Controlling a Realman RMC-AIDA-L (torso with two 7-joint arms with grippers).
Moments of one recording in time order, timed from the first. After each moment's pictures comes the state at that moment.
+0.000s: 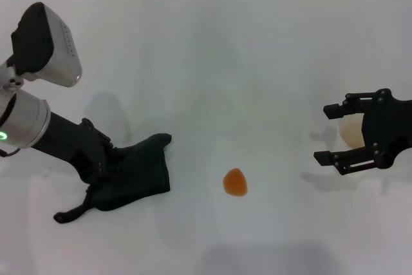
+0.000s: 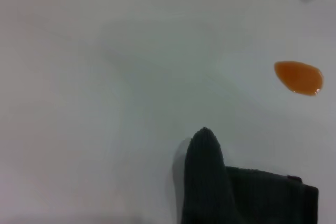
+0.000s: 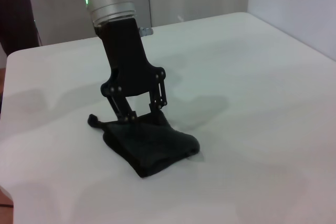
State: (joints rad) left arm -0.60 -2.08 1.11 1.02 2.52 1.57 -1.80; right arm 0.19 2.01 -1.25 -1.48 -1.93 -1.53 1.78
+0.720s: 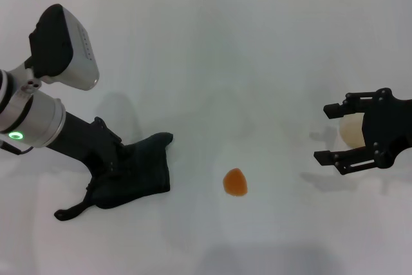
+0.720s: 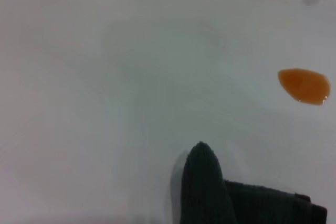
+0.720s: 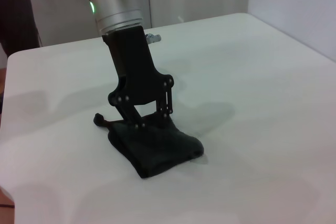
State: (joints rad) left arm -0.60 -2.09 1.19 1.02 2.49 1.51 -1.81; right arm 0.19 2.01 -1.25 -1.50 -1.93 -1.53 1.79
